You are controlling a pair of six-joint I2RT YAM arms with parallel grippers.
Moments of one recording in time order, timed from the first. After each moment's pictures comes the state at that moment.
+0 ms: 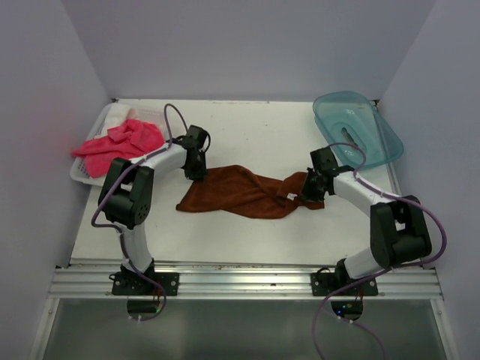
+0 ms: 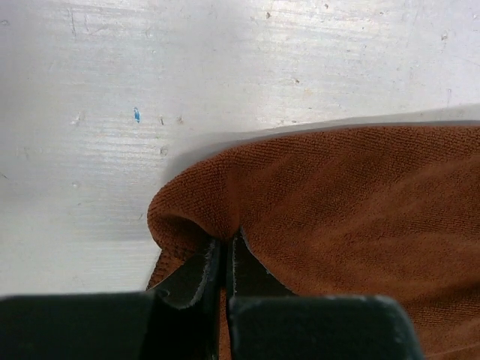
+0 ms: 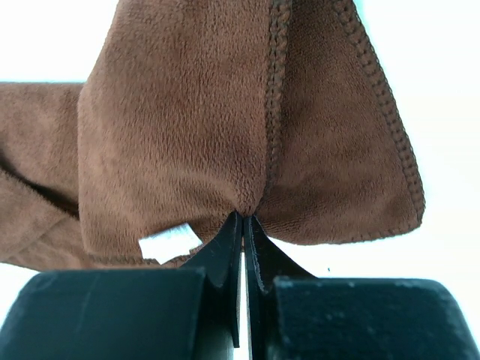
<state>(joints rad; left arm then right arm) -0.36 1.90 1.27 -0.56 -0.08 -0.44 0.25 1.51 0.85 -0.47 -0.02 0.62</state>
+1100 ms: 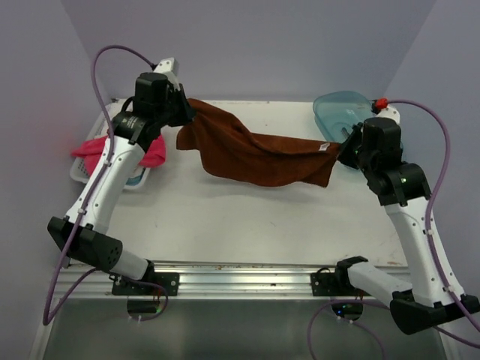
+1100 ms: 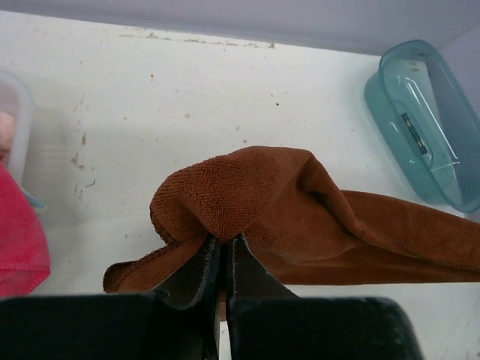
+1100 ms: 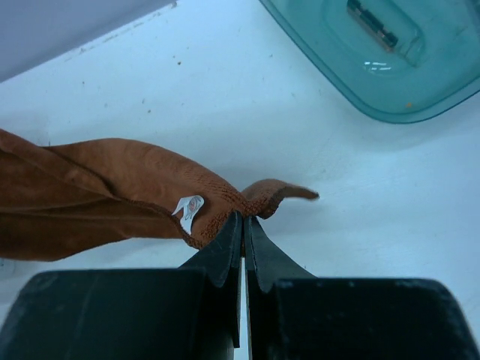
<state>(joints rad) -0.32 1.50 1.67 -0.67 0.02 -0.40 0.25 1.05 1.38 -0.87 0.25 0.52</state>
